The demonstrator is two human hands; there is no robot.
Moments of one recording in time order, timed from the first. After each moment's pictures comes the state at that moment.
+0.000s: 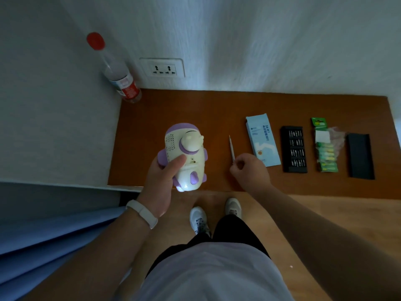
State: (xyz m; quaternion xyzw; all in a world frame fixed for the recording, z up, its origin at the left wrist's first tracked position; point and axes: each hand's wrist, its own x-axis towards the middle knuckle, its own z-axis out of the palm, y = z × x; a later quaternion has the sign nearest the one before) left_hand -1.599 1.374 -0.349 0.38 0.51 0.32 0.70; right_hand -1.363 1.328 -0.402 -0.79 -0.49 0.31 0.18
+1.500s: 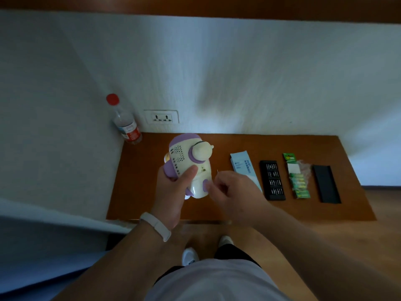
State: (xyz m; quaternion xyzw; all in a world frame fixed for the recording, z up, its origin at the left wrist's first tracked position) left_hand -1.559 1.380 -0.285 0.40 0.48 0.42 0.66; right_hand -1.399 1.312 -0.235 -0.69 -0.63 0.29 0.22
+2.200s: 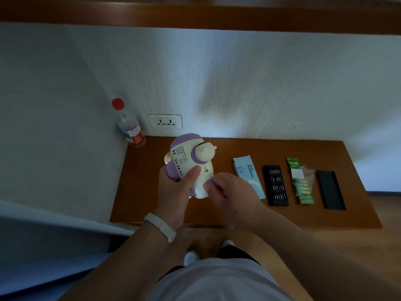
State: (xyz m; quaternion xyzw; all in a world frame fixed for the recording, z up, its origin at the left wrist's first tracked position) left_hand -1.552 1.384 -0.277 0.40 0.49 0.46 0.63; right_hand -1.407 1.325 -0.239 -0.67 -0.67 0.26 0.21
